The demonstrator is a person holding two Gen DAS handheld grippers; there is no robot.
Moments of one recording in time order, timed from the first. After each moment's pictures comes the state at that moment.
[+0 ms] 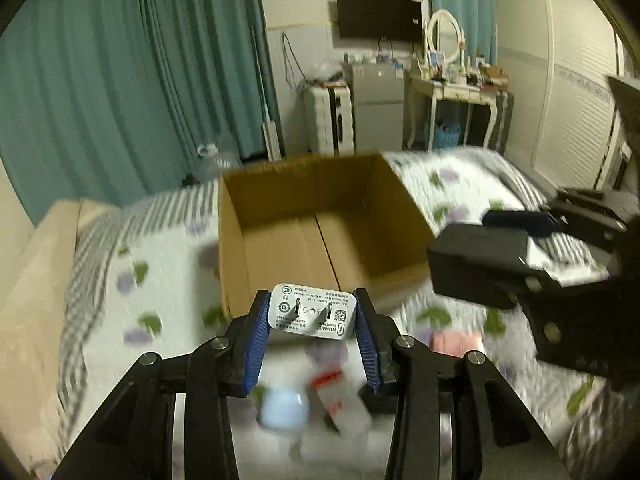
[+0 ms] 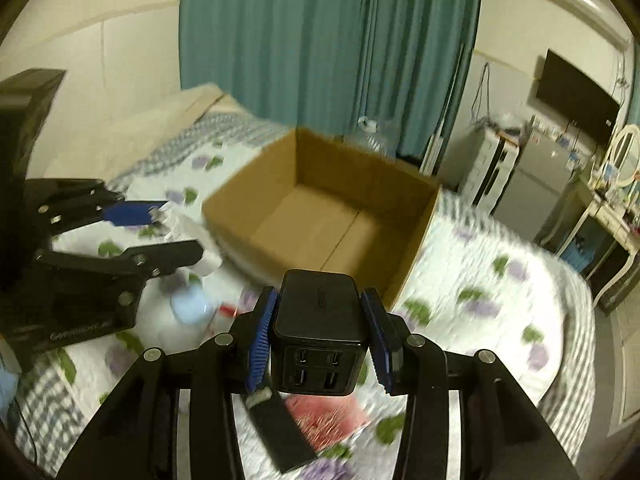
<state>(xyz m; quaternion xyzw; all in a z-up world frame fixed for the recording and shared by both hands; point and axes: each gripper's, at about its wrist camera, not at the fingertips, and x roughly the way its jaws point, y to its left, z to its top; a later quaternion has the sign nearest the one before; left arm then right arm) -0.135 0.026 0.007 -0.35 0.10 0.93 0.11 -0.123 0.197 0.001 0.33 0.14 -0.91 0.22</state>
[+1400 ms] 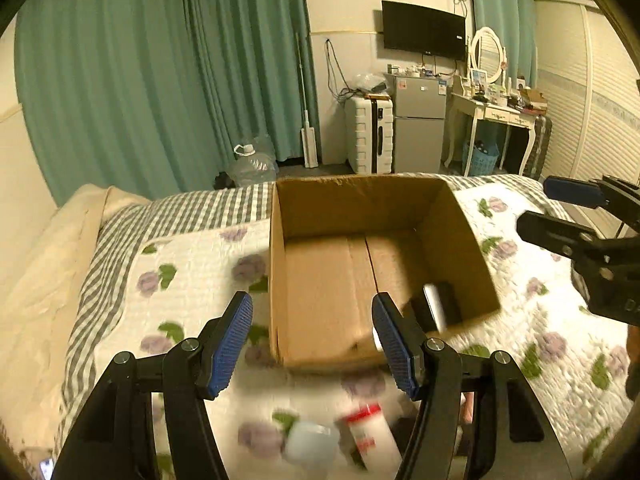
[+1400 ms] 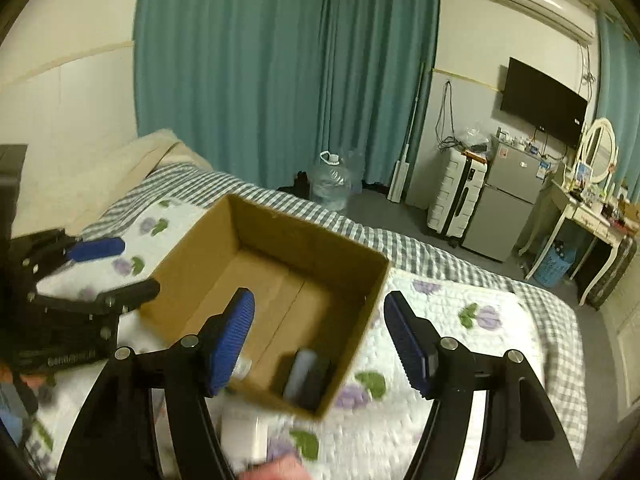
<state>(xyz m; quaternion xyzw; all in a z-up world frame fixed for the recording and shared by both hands) -0.159 0.001 -0.005 -0.34 0.07 0.94 0.05 -0.180 0.218 0.028 0.29 0.11 -0.94 0.17</state>
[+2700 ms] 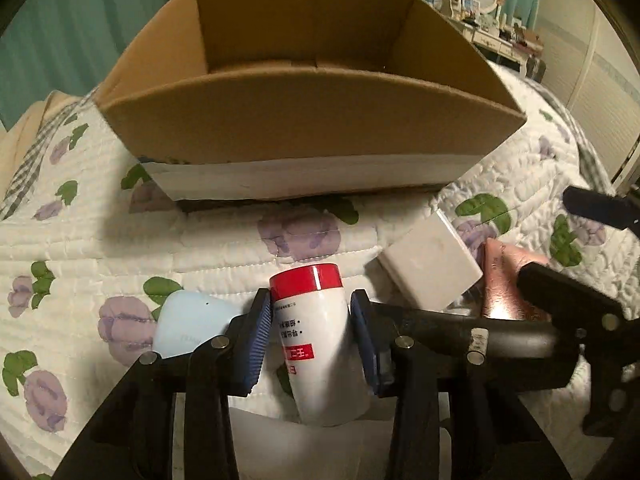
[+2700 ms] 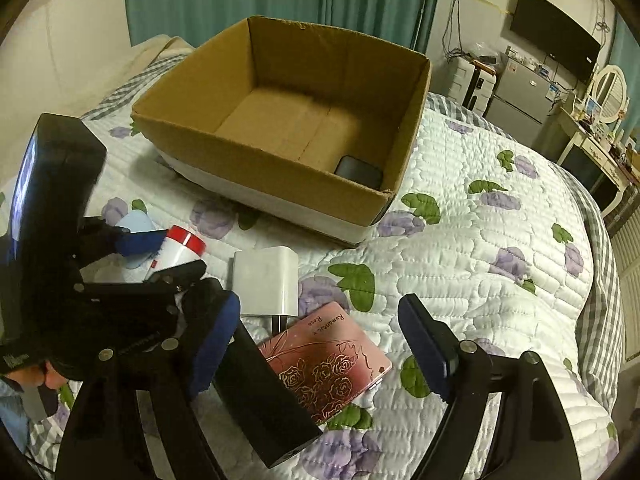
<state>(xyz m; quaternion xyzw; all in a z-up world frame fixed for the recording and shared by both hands) -0.142 0.033 -0.149 -0.48 0.06 0.87 0.08 -0.139 0.214 -0.104 0.44 0.11 -0.88 0.14</state>
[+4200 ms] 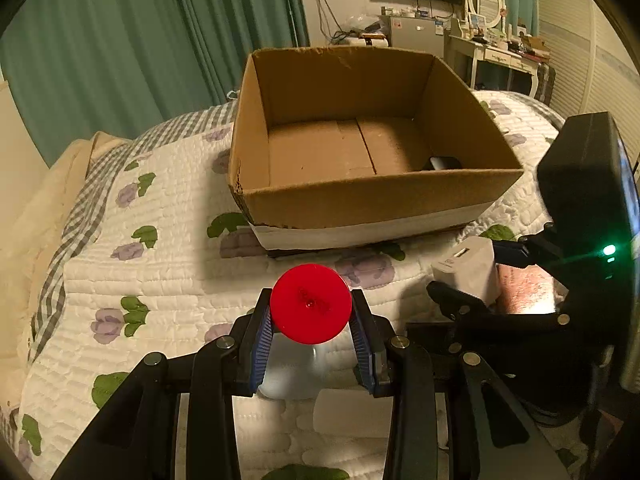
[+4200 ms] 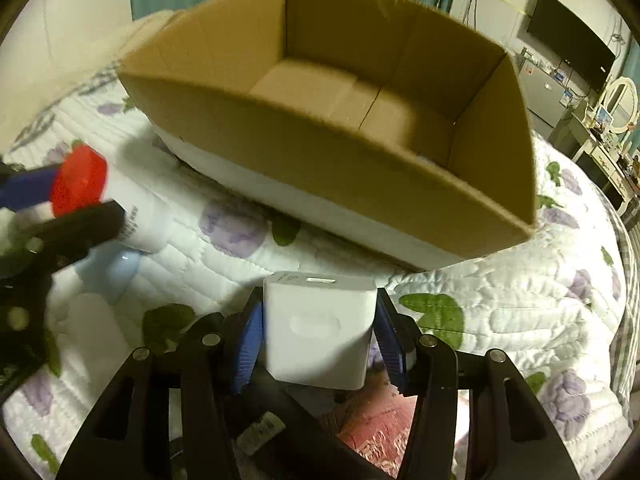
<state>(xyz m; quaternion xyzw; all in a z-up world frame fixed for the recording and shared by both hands) -0.126 0.012 -0.093 -0.42 0.10 0.90 0.04 -0.172 0.153 -0.147 0.45 0.13 -0.87 0.15</state>
